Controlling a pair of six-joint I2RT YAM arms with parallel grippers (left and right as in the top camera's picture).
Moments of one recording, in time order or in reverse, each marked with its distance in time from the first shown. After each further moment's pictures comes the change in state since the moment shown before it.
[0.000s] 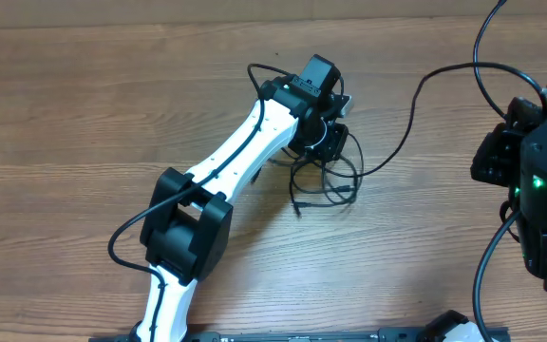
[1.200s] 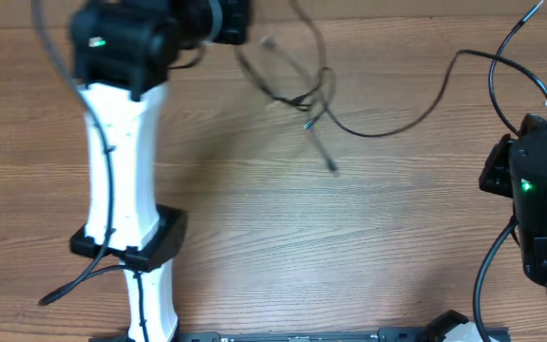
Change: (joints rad) left arm 0.362 -0.008 1.181 -0.583 -0.211 0.006; right arm 0.000 0.000 0.000 -0.115 0.081 0.042
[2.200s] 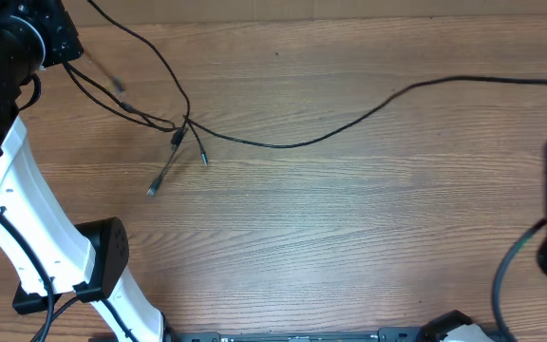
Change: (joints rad) left arm 0.403 -0.151 0.036 -0.152 -0.143 0.073; right arm -0.146 -0.030 0.000 -0.016 0.345 0.029
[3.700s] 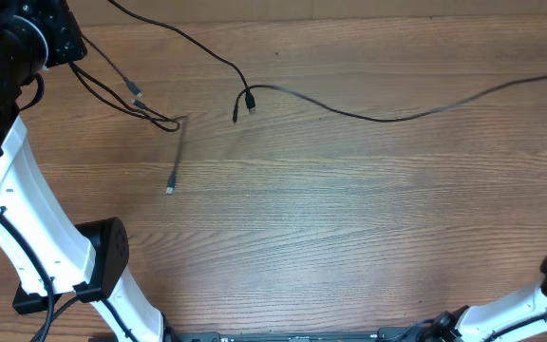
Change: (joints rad) left arm 0.000 0.000 0.000 -0.002 0.046 0.005; right arm -1.202 0.763 -0.020 0.367 -1.078 -0.251
